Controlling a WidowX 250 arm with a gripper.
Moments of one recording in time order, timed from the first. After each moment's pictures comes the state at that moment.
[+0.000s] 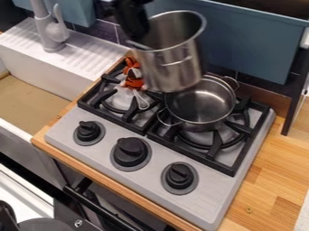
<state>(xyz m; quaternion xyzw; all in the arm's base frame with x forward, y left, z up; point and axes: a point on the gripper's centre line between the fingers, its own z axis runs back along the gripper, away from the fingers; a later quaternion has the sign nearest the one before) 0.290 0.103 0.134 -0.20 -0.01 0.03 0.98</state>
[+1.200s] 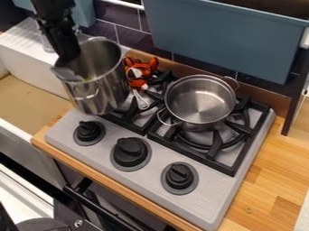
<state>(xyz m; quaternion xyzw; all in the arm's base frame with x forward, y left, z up) 0.249 0.179 0.093 -0.13 -0.01 -0.05 0.99</state>
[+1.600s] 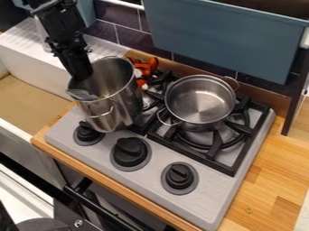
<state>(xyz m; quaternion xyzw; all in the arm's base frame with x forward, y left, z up) 0.244 0.156 0.072 -0.18 0.00 -0.03 0.98</state>
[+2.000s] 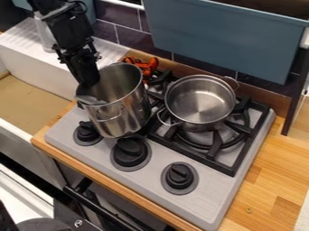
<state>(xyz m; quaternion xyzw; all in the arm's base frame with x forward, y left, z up) 0.245 0.148 0.065 -0.17 0.01 -0.02 0.99</state>
